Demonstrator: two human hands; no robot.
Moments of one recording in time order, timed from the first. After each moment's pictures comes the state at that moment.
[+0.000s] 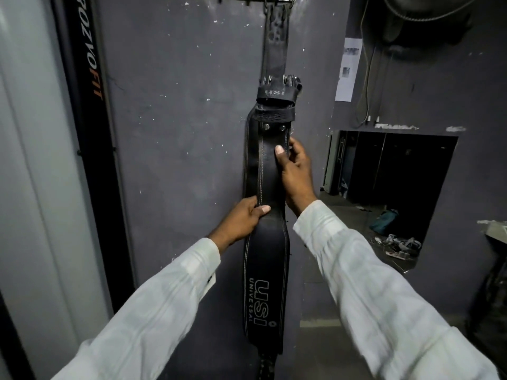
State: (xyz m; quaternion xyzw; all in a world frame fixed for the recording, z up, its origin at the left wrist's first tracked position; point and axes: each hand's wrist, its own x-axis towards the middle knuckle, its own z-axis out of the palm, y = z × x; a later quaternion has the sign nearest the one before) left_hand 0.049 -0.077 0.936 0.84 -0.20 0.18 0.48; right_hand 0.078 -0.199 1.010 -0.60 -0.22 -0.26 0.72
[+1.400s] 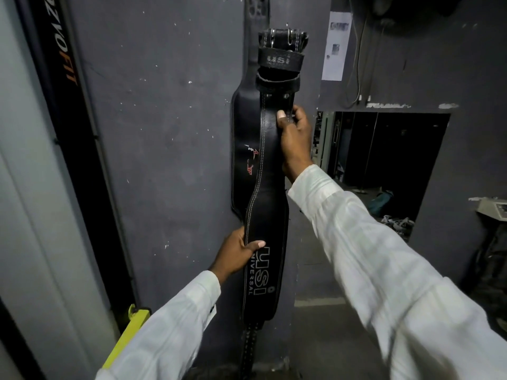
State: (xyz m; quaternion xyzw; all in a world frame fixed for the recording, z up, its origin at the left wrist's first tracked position) left_hand 0.044 -0.098 0.818 0.81 -0.14 0.13 0.56; right_hand 0.099 -0.229 1.035 -0.56 -0.18 -0.30 0.75
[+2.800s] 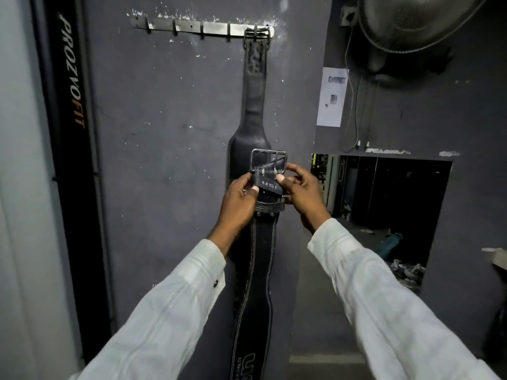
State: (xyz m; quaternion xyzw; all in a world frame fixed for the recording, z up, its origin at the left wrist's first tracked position) left_hand 0.069 -0.149 1.012 0.73 -0.11 0.28 0.62; right_hand 0.105 -0.303 1.035 -0.67 -0.23 -0.19 0.68
